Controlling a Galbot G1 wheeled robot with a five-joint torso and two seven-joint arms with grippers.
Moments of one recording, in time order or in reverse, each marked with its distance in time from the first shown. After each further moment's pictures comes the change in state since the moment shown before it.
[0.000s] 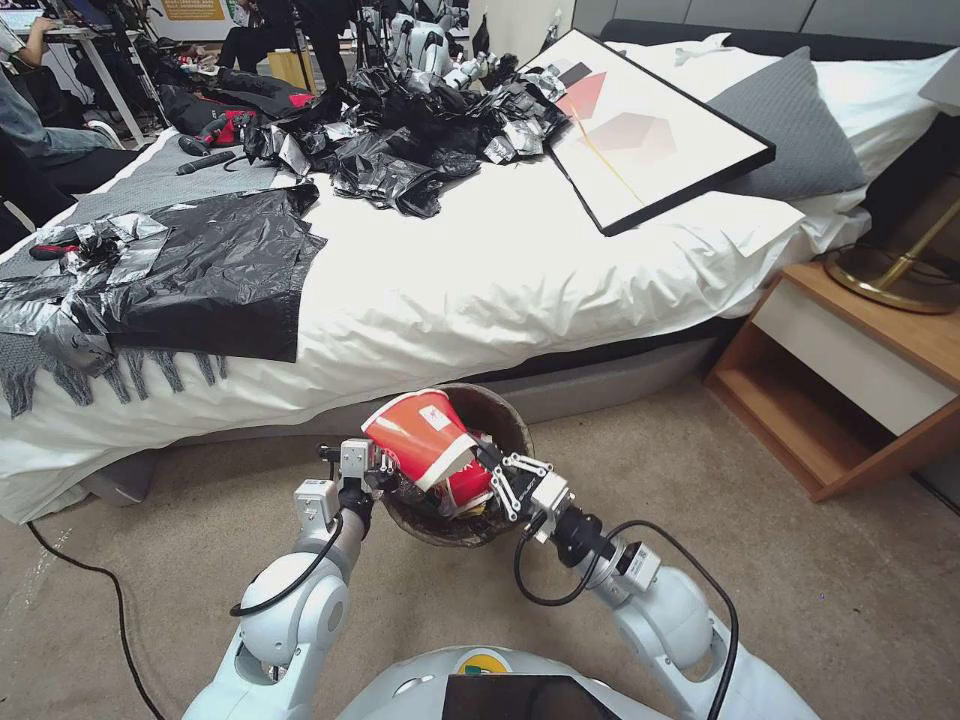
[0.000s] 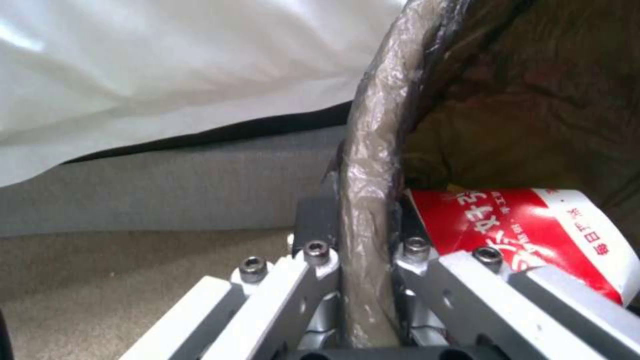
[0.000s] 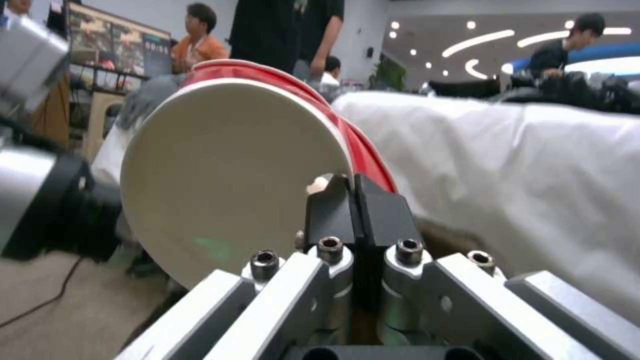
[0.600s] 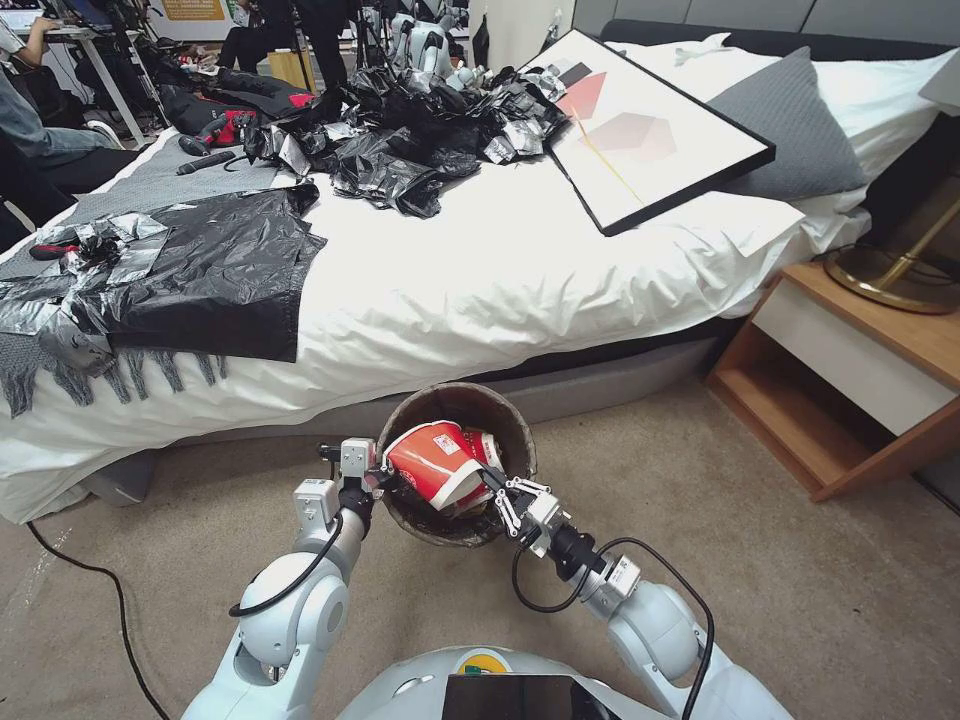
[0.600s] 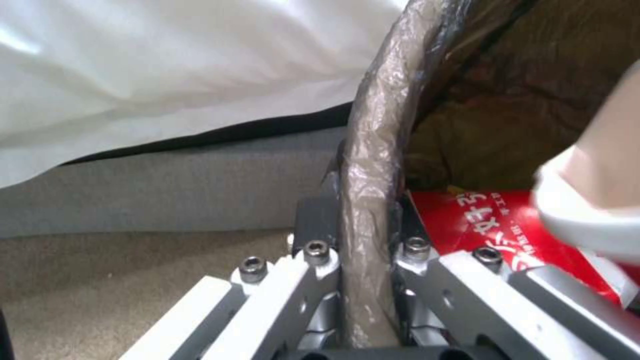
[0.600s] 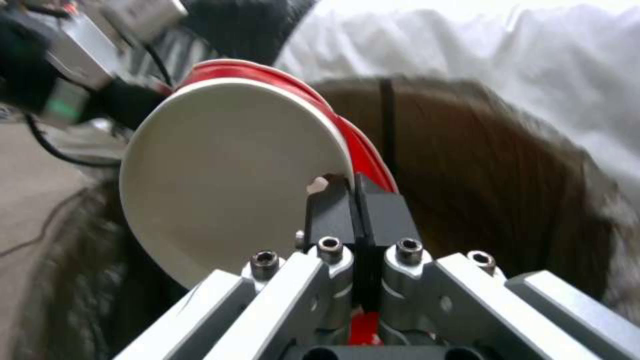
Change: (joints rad) left arm 0.000 0.000 0.005 0.000 -0.001 0.001 -0.001; right arm -0.024 0.004 -0.011 -0.068 -0.027 0.020 0.004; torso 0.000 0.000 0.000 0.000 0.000
